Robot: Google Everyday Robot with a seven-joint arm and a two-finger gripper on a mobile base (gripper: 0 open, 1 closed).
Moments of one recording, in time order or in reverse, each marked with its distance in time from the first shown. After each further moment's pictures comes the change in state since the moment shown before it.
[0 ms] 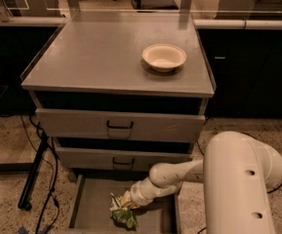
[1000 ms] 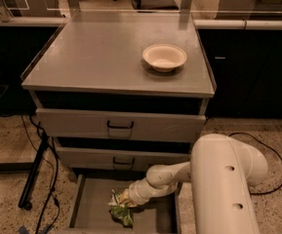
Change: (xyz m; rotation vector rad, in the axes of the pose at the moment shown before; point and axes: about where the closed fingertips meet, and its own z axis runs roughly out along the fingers) arm -0.029 -0.020 0.031 0.004 -0.052 0.176
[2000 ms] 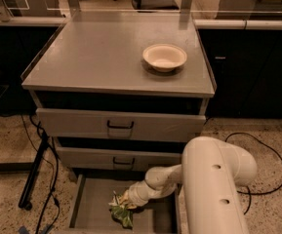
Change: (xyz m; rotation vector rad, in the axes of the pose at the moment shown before) arm -0.012 -0.020 0.023 0.014 0.001 0.101
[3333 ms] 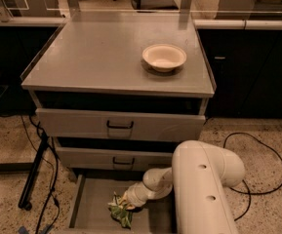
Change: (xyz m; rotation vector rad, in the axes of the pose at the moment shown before) arm -0.016 -0.012 0.036 0.010 -0.001 0.091
